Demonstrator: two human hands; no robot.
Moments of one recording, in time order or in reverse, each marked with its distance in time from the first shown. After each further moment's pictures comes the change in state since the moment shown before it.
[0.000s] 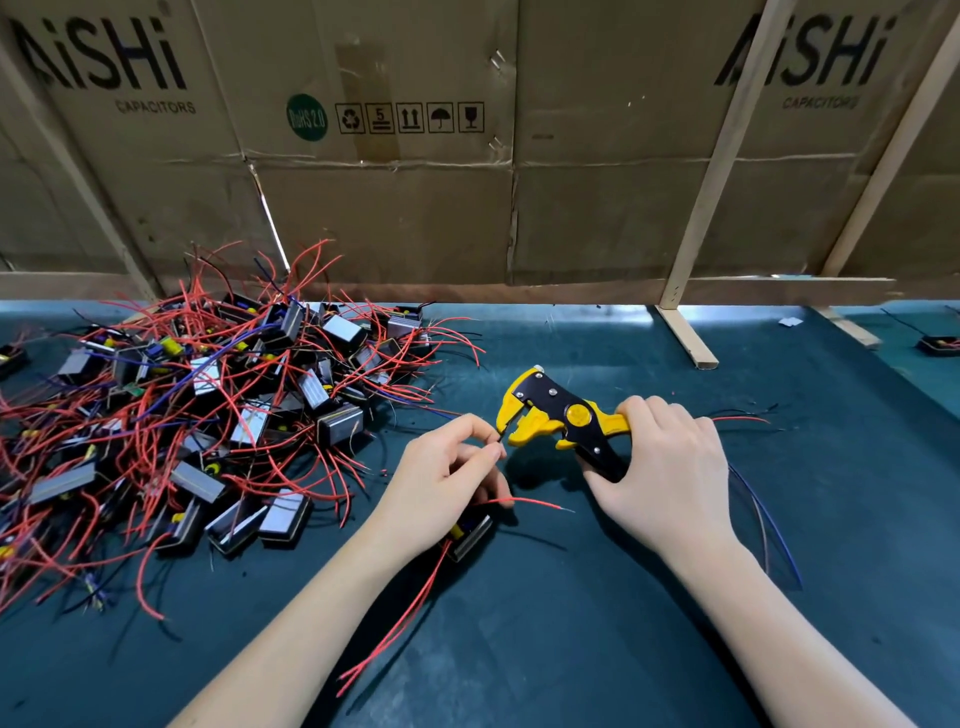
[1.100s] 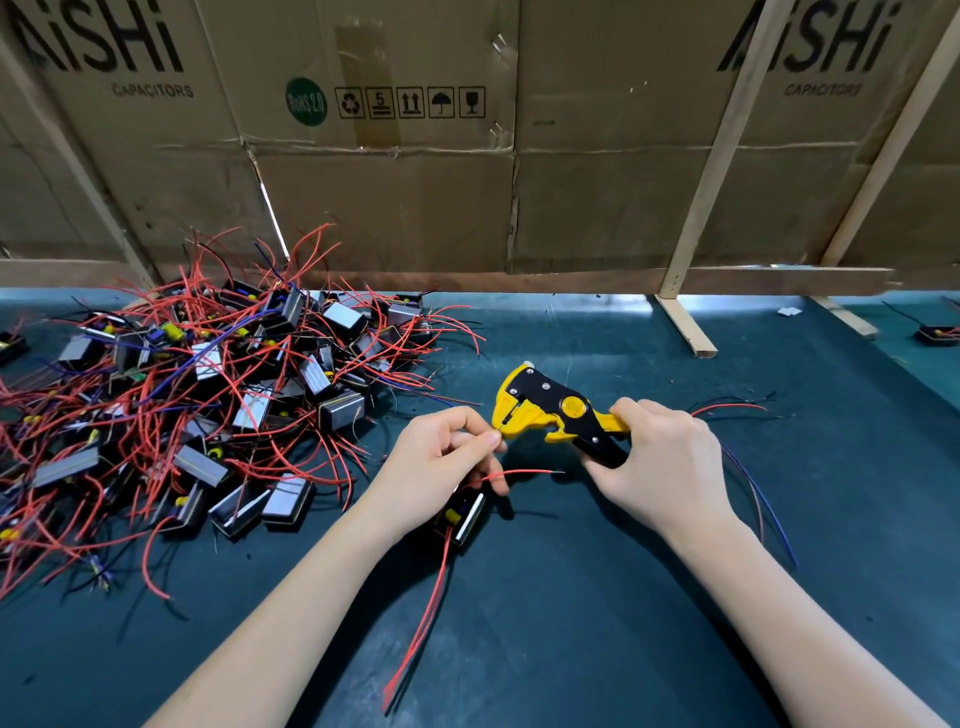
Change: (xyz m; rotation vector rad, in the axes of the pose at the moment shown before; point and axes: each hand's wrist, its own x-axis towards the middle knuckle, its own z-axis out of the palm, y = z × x) left_hand 0.002 -0.006 -0.007 -0.142 -0.061 -0.056; right_hand 0.000 0.001 0.002 0.087 0.006 -0.030
